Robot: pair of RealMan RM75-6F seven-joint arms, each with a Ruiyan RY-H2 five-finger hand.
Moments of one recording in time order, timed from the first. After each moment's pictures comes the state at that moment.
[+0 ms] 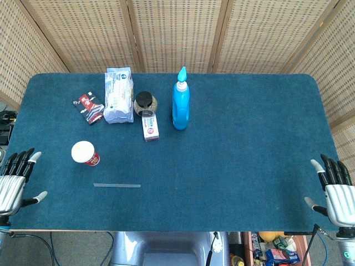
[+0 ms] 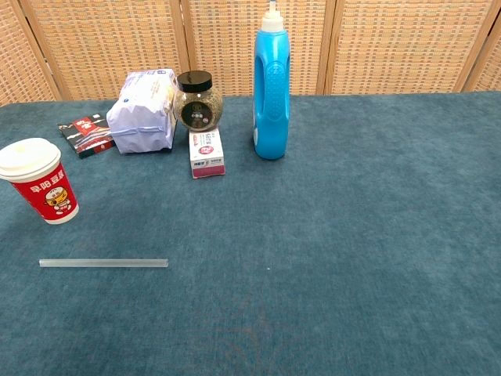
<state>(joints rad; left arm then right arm) -0.12 -1.14 -0.02 -1.58 1.54 1.47 0.07 0.05 -1.10 0.07 -1.60 -1.53 1.54 -0.06</state>
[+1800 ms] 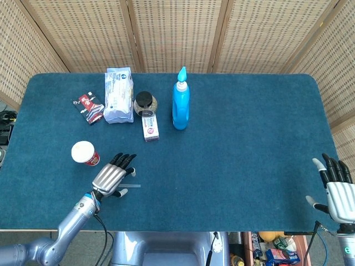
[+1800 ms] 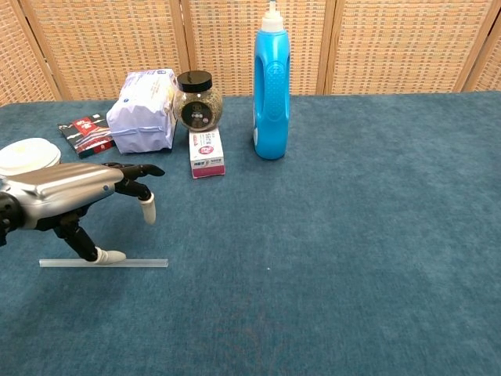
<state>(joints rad) -0.56 -1.48 -0.09 -1.68 1.23 0.95 0.48 0.07 -1.10 0.08 -1.58 -1.48 1.48 -0.03</state>
